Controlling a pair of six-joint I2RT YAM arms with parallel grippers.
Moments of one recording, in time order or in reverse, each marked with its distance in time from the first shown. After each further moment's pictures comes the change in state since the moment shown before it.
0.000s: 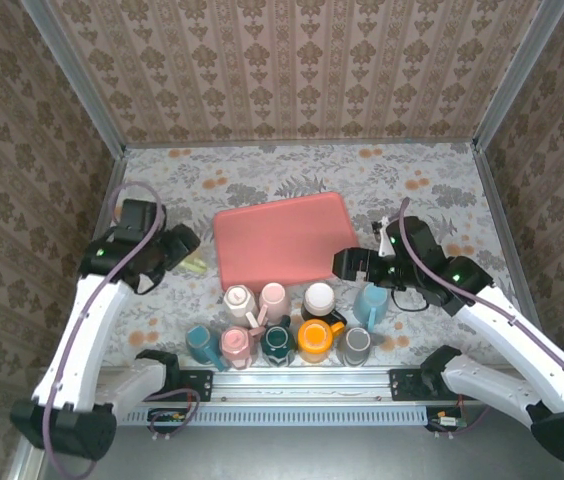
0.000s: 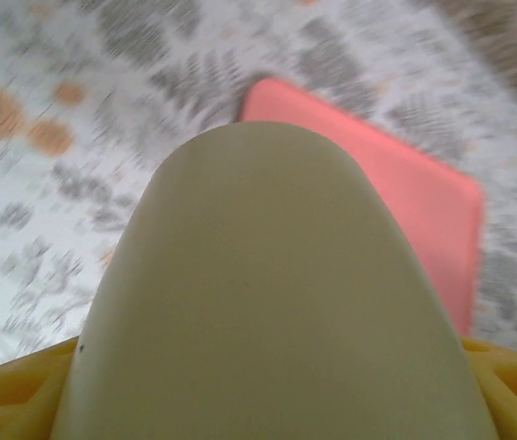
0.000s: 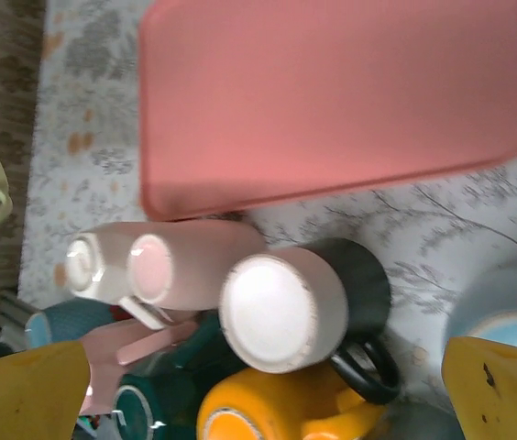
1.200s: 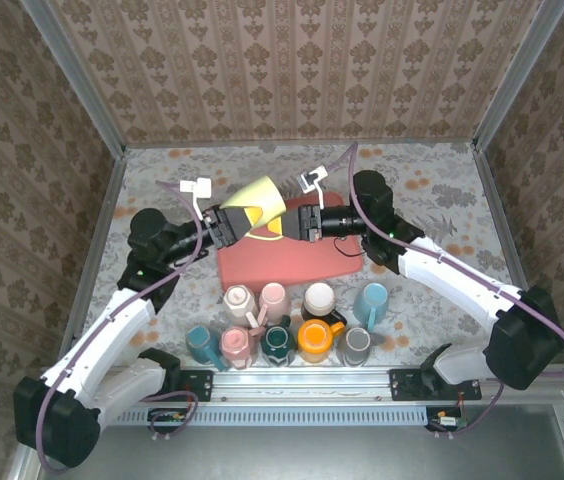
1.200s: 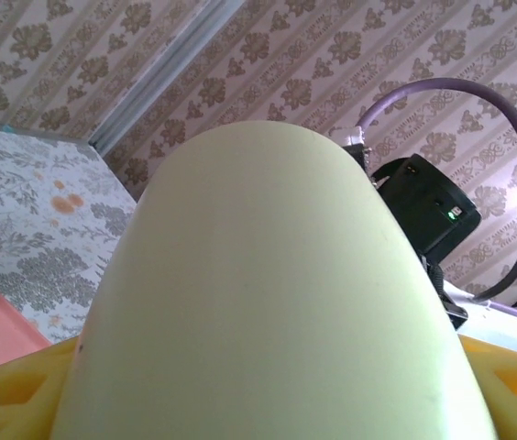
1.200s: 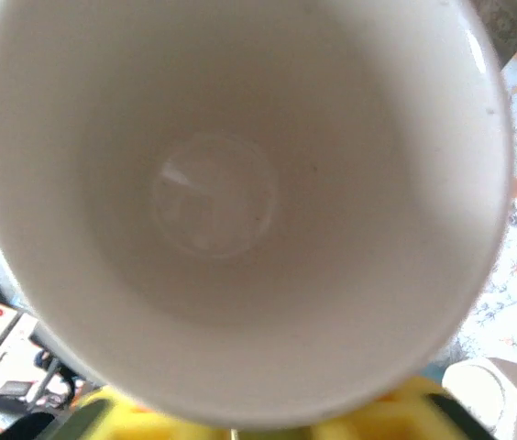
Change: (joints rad) left arm -0.202 0.049 -0.393 1.395 0.702 -0.165; right arm 0.031 0.423 0.090 0.970 -0.676 0.208
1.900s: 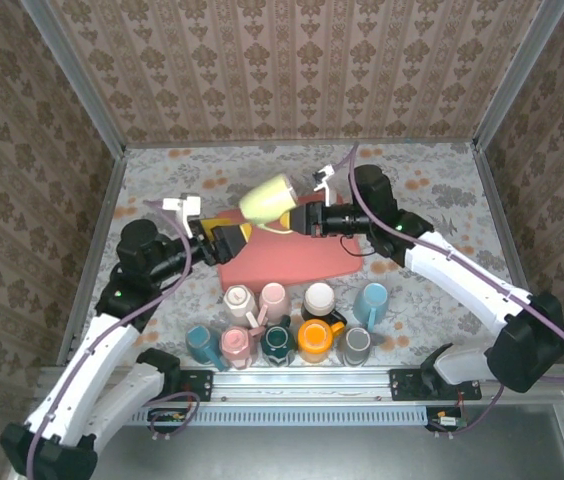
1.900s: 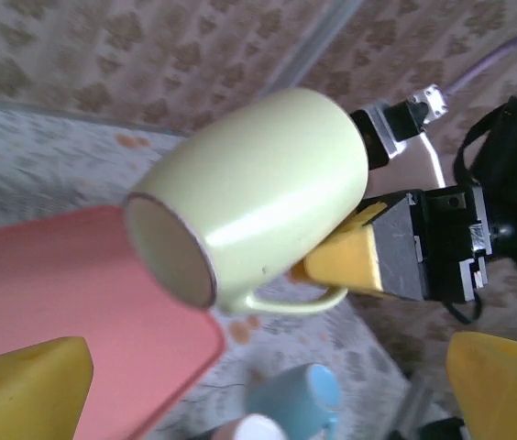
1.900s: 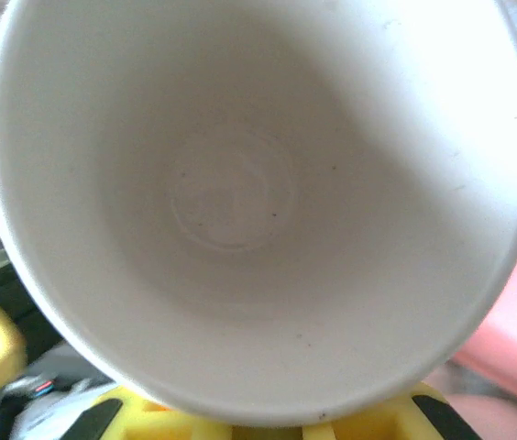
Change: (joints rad) left arm 0.040 -0.229 0.109 -0.666 -0.277 0.397; right arm -0.059 -0.031 0.113 -0.550 0.408 -0.325
